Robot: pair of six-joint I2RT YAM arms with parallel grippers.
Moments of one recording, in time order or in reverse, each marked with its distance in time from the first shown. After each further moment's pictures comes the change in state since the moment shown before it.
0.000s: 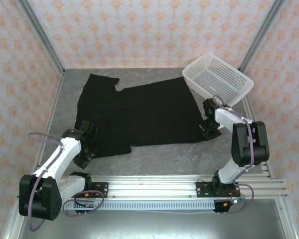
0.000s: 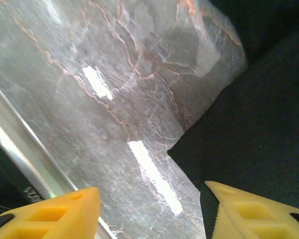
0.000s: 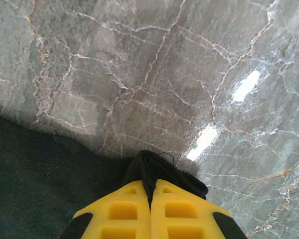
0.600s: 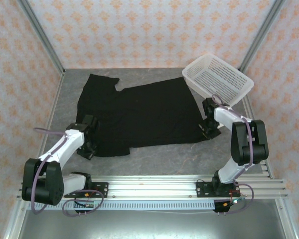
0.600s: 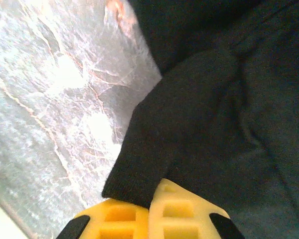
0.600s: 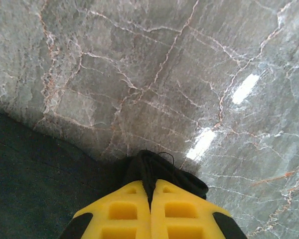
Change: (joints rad) left arm -0.002 0.150 0.087 0.090 0.021 -0.082; right arm 0.003 0.018 0.024 -0.016 0.004 -0.024
